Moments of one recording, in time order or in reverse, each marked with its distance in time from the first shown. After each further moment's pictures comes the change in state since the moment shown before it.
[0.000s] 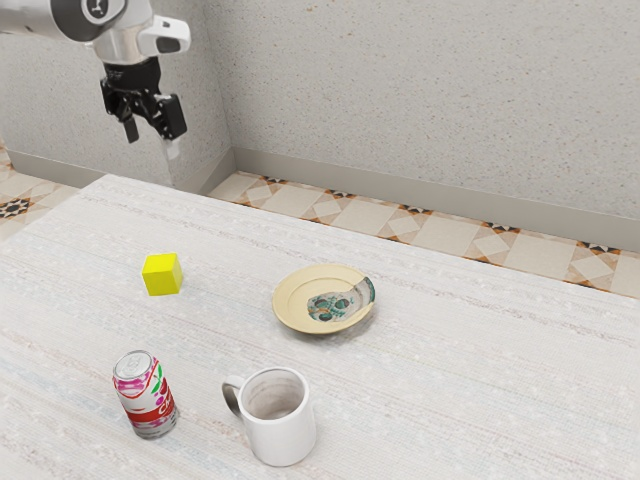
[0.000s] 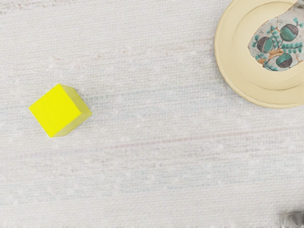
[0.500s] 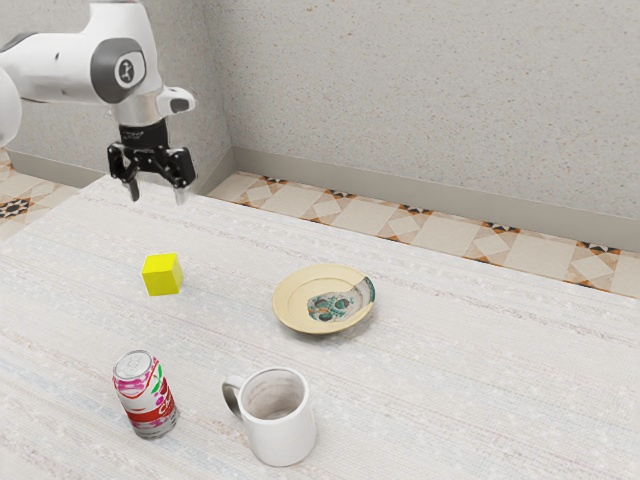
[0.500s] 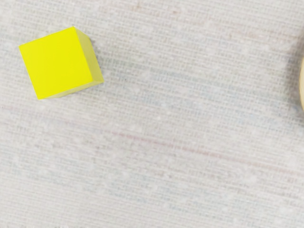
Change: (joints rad) arm 0.025 0.201 0.121 -0.041 -0.118 0.101 -0.195
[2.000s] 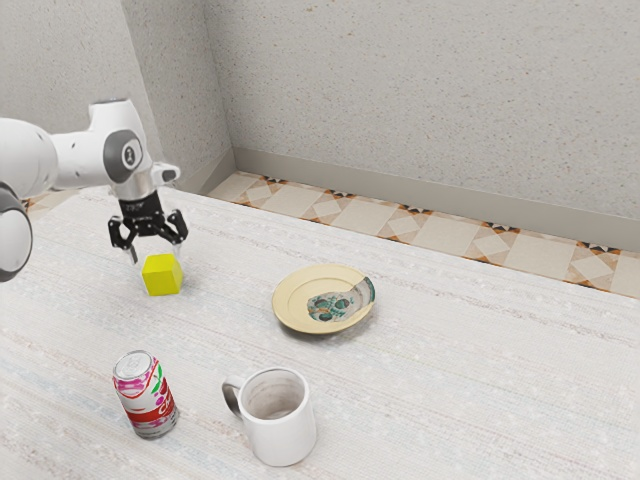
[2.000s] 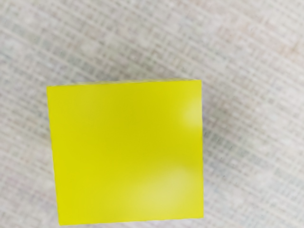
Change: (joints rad) arm 0.317 0.343 -0.176 0.066 -0.066 0.244 -0.101
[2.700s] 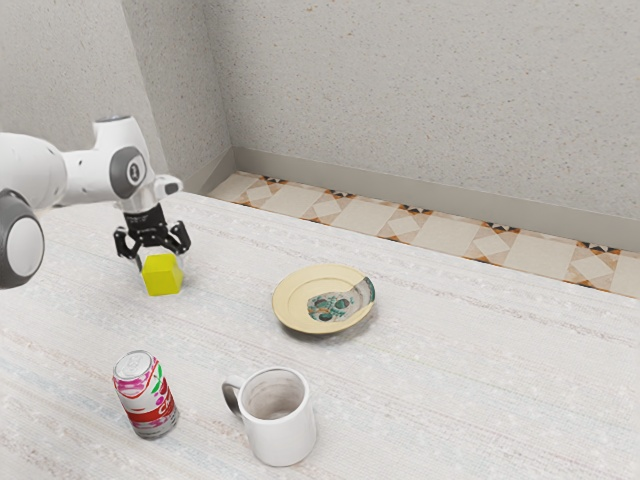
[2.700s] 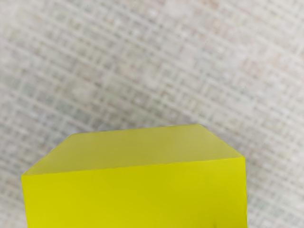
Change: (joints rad) arm 0.040 0.100 -0.030 0.058 0.000 0.064 0.048
